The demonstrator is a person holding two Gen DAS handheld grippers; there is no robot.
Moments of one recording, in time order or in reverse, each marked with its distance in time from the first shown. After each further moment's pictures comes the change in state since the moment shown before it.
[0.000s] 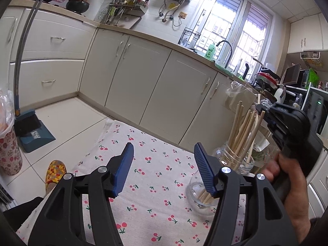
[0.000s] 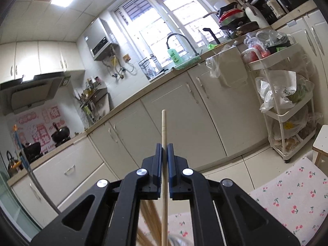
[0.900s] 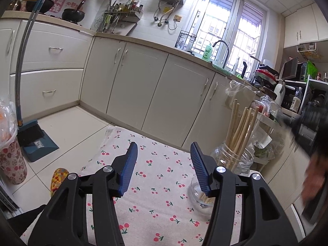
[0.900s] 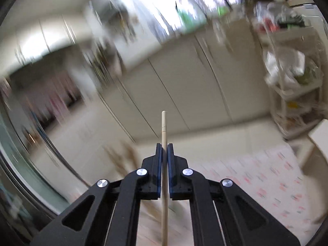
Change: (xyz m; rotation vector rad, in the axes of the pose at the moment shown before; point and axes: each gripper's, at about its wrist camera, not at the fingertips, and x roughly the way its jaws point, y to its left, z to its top) left arm -0.009 -0.005 -0.001 0.064 -0.033 0.013; right arm -0.051 -0.030 0.056 0.059 0.185 0.145
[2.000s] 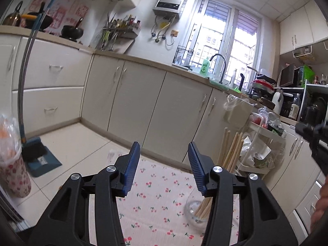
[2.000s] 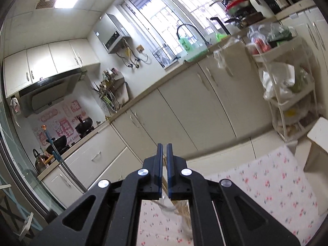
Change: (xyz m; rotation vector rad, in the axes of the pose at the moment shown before) left arm -0.026 -0.014 0.037 0.028 -0.099 0.008; right arm -0.042 0.036 -0.013 0.004 -0.048 -0.035
